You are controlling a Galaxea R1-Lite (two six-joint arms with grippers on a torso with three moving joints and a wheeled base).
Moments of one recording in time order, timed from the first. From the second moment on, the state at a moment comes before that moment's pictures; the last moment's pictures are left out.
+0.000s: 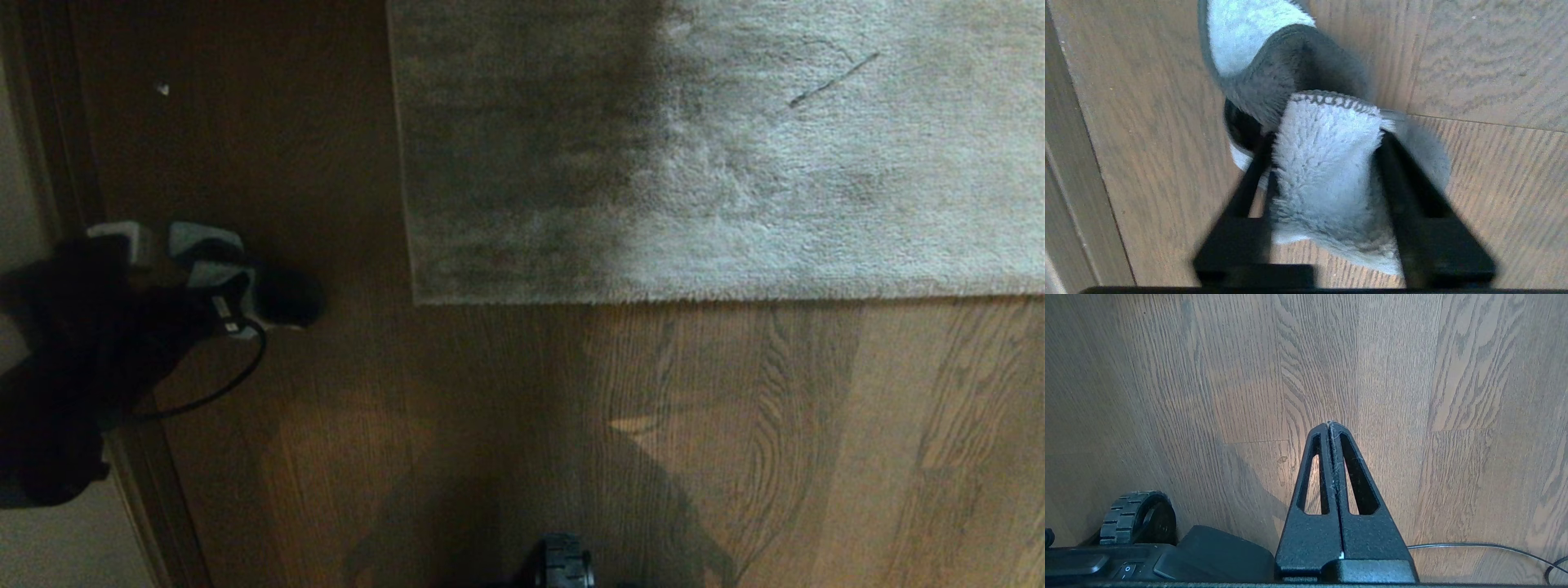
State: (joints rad) left arm 0.14 1.80 -0.59 -1.16 0.01 -0.08; right arm 0.00 0.00 0.00 -0.01 -0.04 0.04
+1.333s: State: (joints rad) left arm 0.14 1.65 -0.53 -1.16 0.01 -0.09; right arm 0.00 0.00 0.00 -0.01 -0.04 0.04
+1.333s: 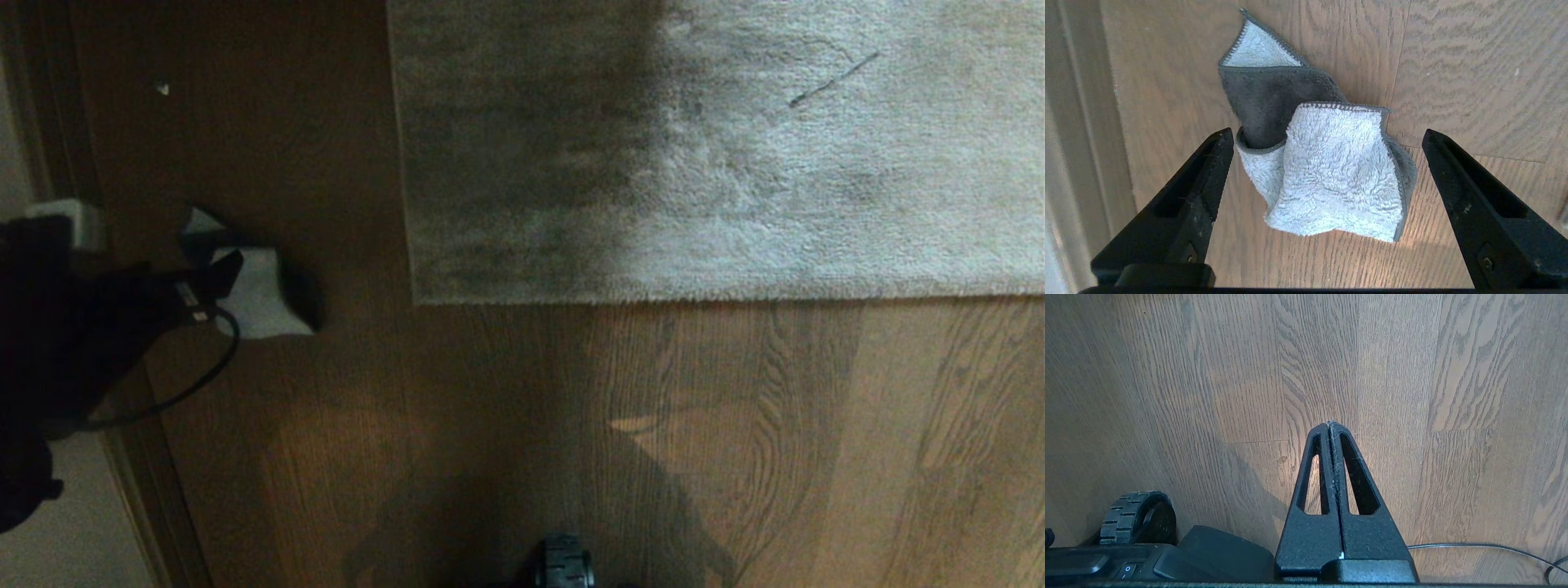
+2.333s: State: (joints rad) left arm 0.13 1.39 -0.18 -1.15 0.01 -0.09; right arm 0.00 0.00 0.00 -0.01 -0.04 0.04
